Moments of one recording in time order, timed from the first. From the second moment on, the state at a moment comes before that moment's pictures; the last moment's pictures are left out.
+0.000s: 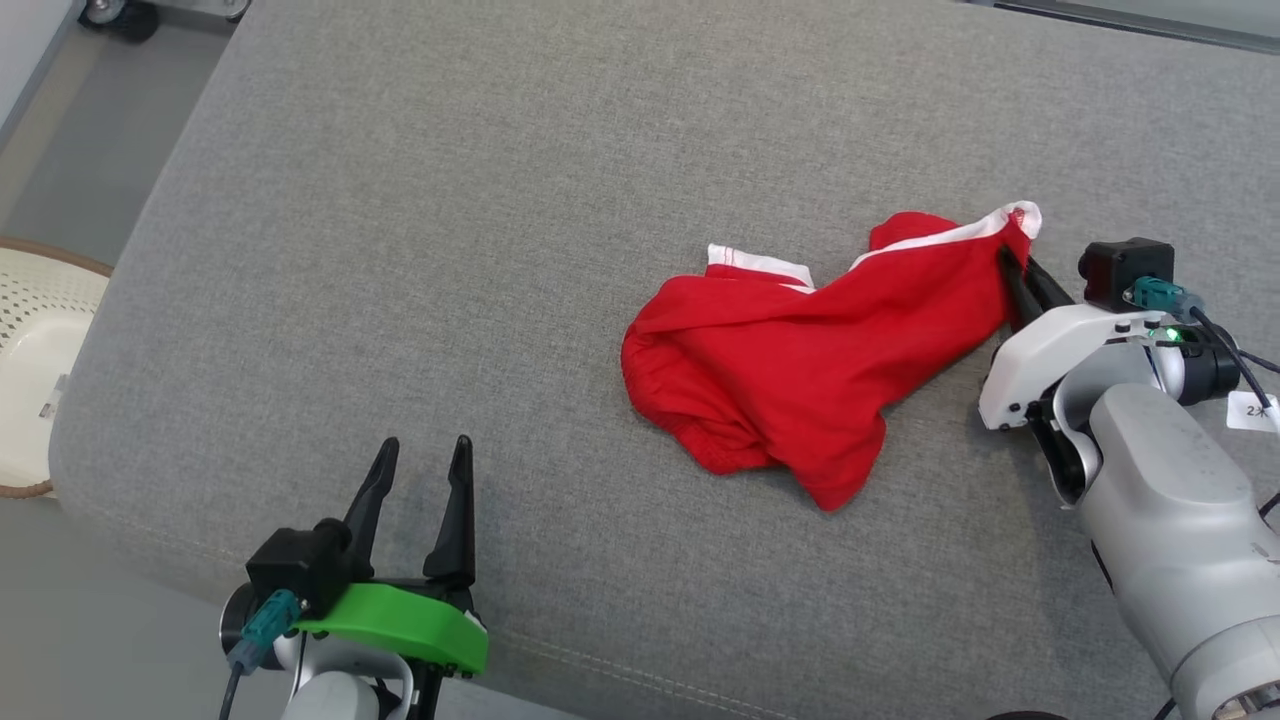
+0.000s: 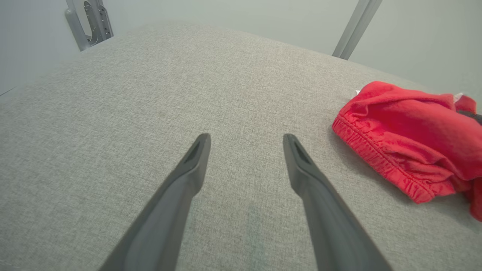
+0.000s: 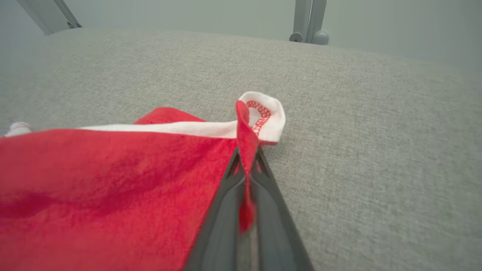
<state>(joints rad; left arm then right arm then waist) -0.14 0.05 -0.20 0.31 -0.36 -0.11 -0.26 -0.77 -0.21 0.22 1.04 0.30 0.13 -0.26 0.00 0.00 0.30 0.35</state>
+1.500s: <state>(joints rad) -0.25 0.05 -0.13 0.44 -0.30 -0.13 -0.26 -0.26 -0.26 0.29 0.41 0.45 0.13 -0.26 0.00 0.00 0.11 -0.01</state>
